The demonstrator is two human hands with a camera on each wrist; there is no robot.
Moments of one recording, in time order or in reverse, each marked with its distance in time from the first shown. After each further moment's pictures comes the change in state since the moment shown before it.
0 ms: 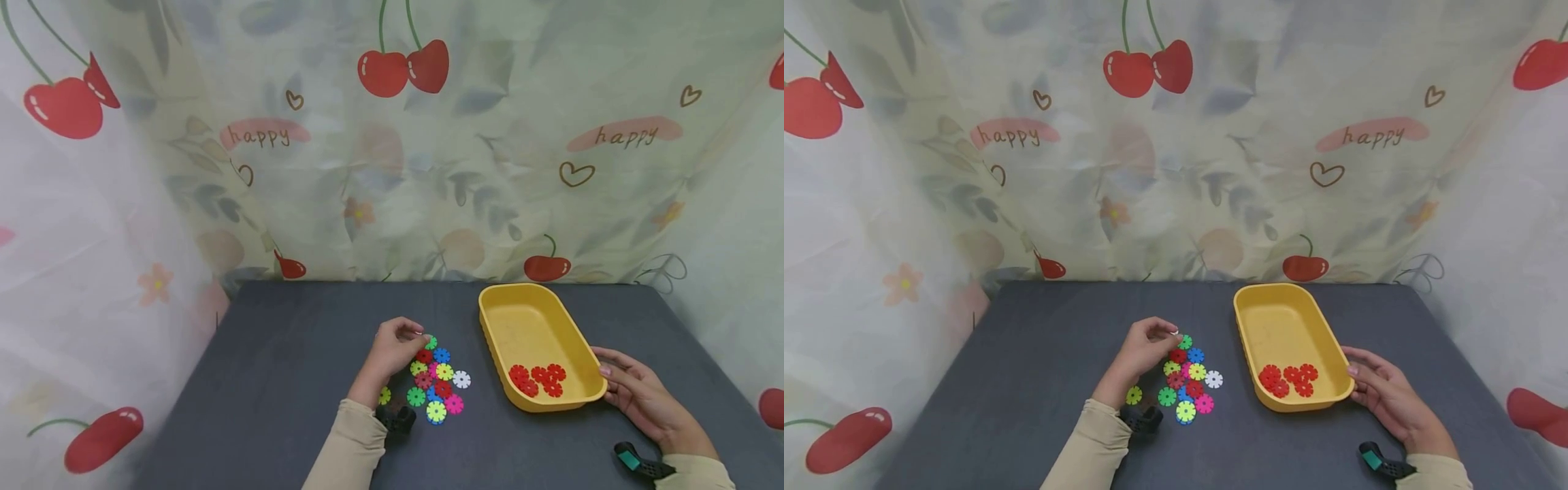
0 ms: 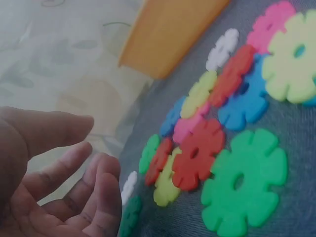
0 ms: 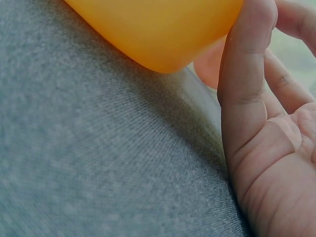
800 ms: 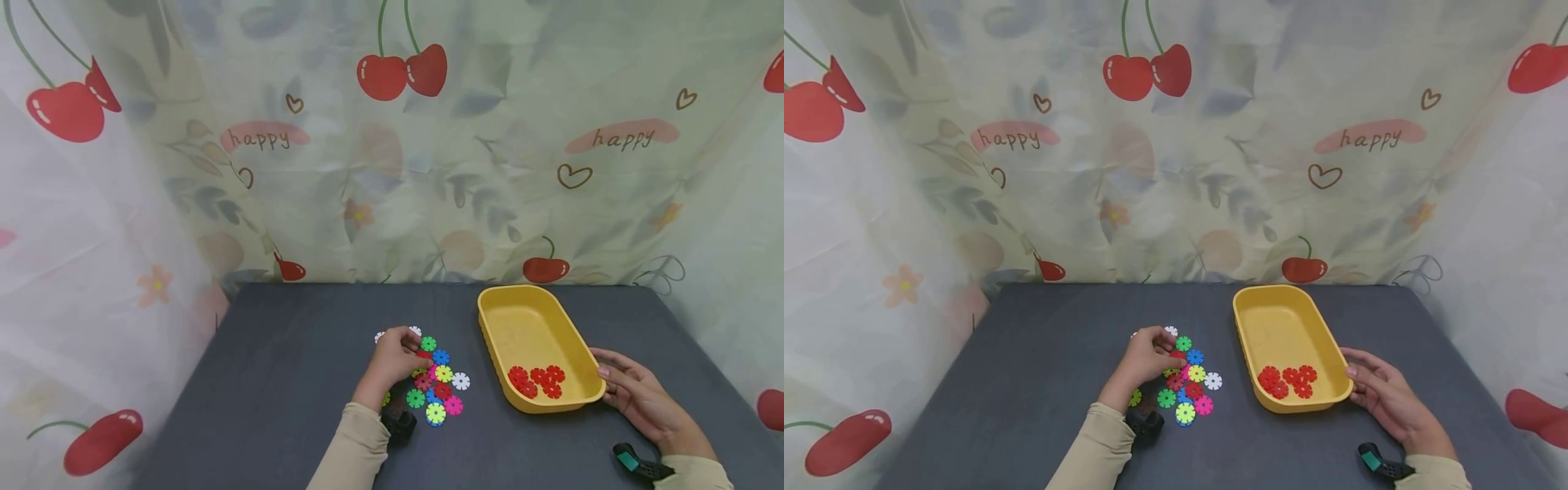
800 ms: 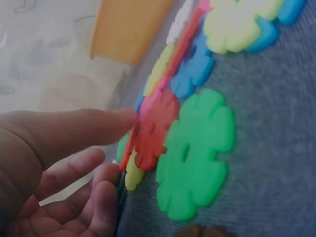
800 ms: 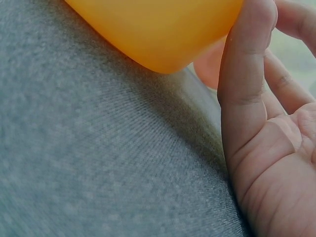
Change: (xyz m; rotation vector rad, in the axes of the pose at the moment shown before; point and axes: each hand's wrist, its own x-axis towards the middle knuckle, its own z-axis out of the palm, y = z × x) left_hand -0.002 -0.008 0.004 0.149 -0.036 0.030; right_hand -0.001 -0.003 0.002 0.008 0.001 0.008
